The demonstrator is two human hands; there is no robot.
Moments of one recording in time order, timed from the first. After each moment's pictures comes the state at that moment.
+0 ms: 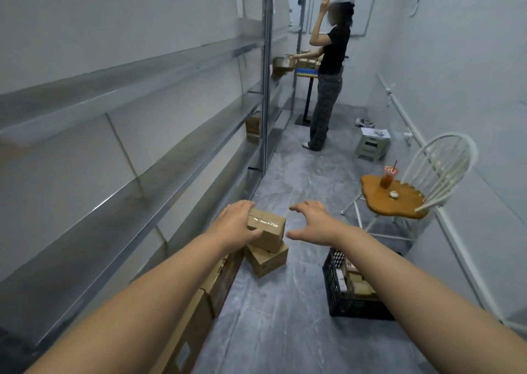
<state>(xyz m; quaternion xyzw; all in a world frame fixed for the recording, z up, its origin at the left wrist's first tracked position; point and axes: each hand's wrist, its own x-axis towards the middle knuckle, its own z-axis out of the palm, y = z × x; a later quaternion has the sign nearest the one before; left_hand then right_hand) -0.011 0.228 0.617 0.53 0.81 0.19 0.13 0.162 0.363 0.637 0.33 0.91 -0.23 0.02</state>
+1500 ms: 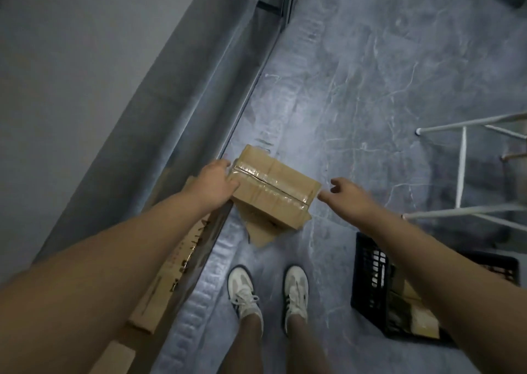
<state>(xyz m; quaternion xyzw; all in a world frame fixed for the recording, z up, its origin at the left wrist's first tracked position) -0.374 0.700 0.159 0.31 0.86 0.11 0.39 -0.158 0.858 0.163 0.56 0.69 -0.43 0.17</state>
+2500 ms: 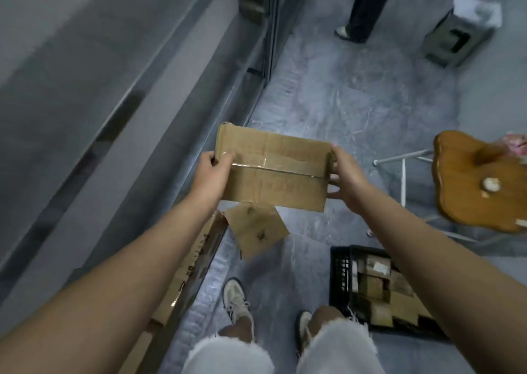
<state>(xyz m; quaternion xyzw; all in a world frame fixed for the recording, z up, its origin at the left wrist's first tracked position) -0.318 0.711 0.368 0.06 0.82 0.46 0.33 -0.138 0.885 0.375 0.61 0.48 -0.63 -0.06</state>
